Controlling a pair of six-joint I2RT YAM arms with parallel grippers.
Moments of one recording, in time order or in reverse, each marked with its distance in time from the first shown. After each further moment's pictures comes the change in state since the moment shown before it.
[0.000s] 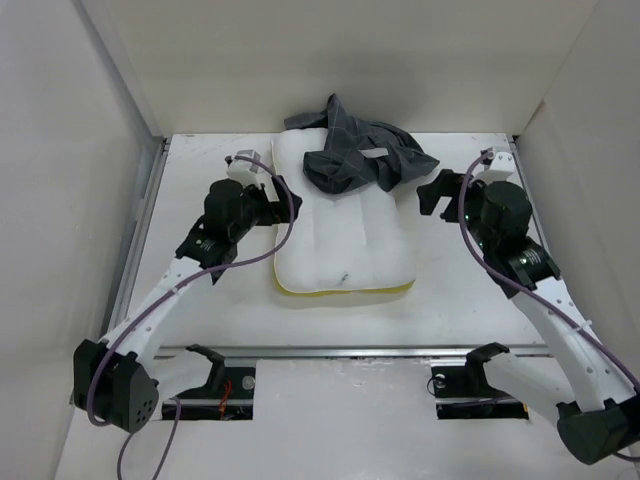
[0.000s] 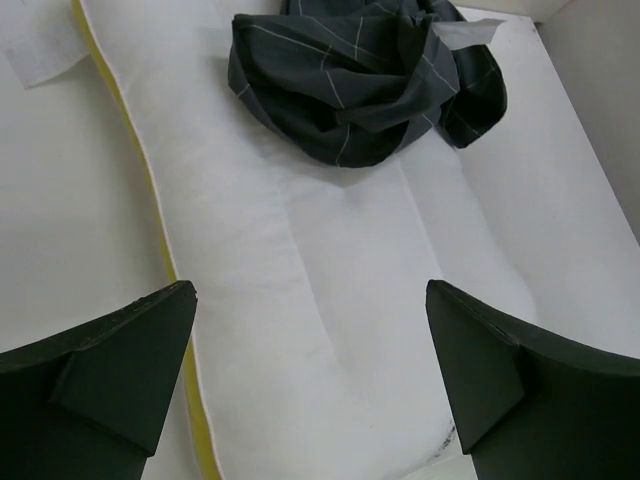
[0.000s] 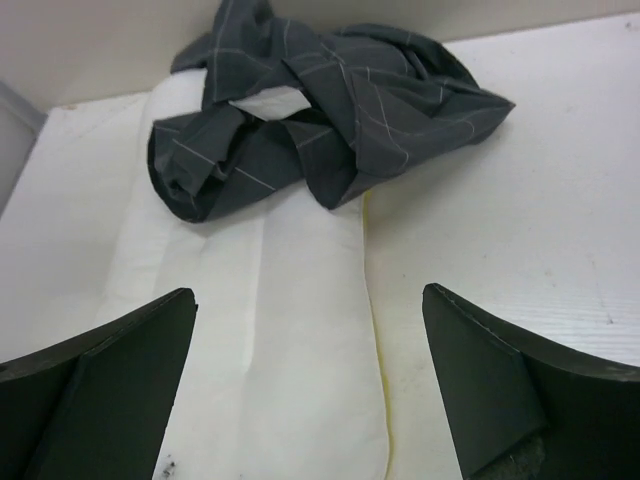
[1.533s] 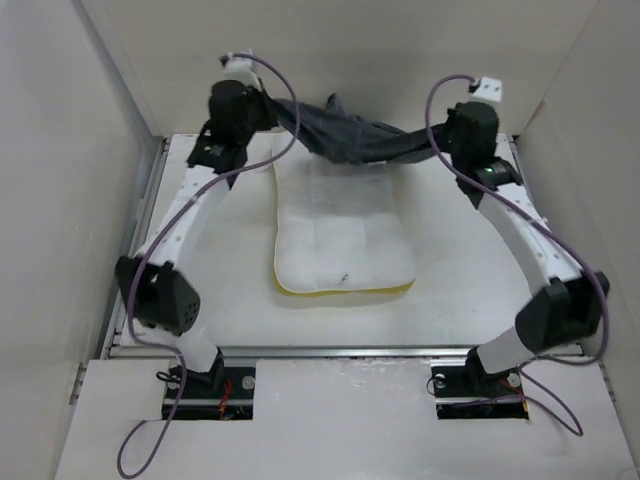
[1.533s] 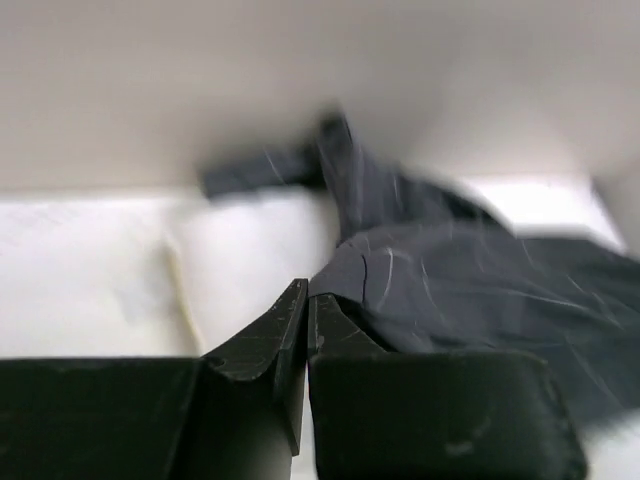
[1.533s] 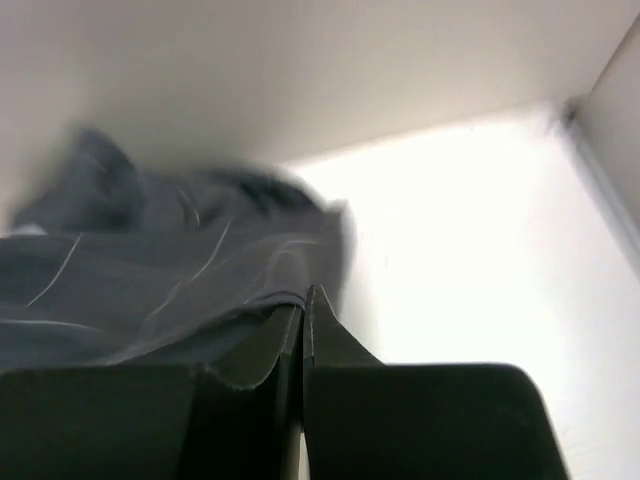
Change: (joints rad) left arm 0.074 0.663 0.818 -0.090 -0.047 0.105; right arm -0.105 0.644 0.484 0.054 0.236 -0.074
